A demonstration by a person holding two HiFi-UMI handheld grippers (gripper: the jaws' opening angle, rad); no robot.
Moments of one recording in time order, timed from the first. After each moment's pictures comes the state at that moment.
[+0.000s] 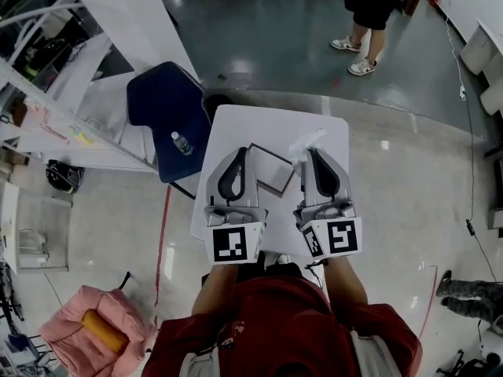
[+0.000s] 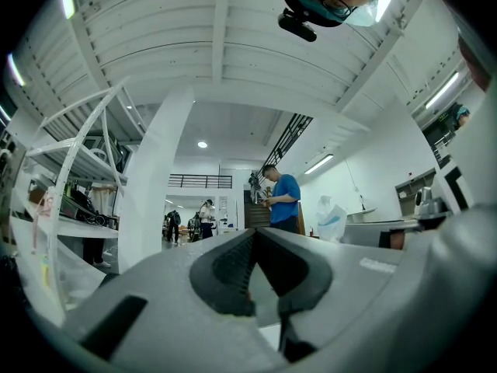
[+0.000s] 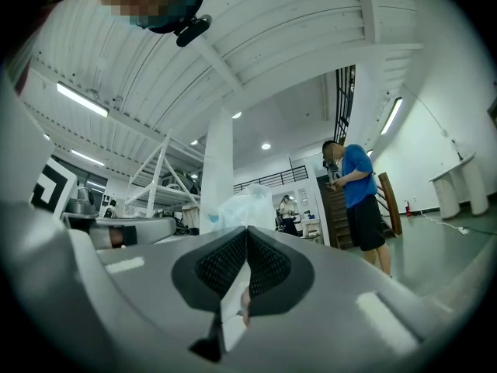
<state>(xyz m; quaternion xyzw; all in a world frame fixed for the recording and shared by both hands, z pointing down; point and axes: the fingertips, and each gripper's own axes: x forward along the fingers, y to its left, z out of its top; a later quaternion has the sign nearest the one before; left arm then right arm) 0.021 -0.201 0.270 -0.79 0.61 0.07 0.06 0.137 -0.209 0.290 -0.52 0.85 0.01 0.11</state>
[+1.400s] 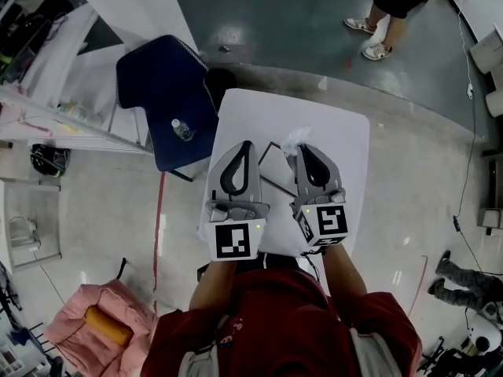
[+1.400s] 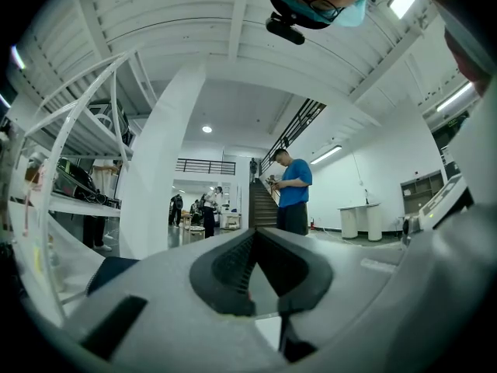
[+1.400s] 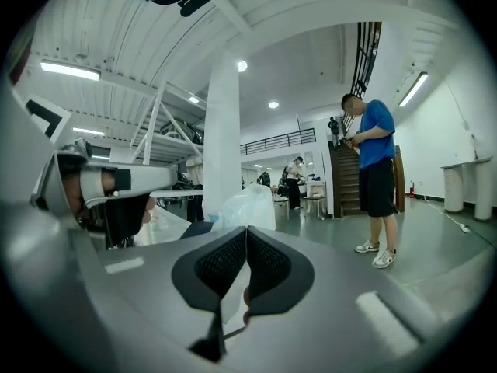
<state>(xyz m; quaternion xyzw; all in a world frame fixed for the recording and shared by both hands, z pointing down) -0.076 -0.313 0.335 -0.79 0.62 0.05 0.01 0.025 -0.330 0.405 -0.50 0.86 -0.05 -0.04</state>
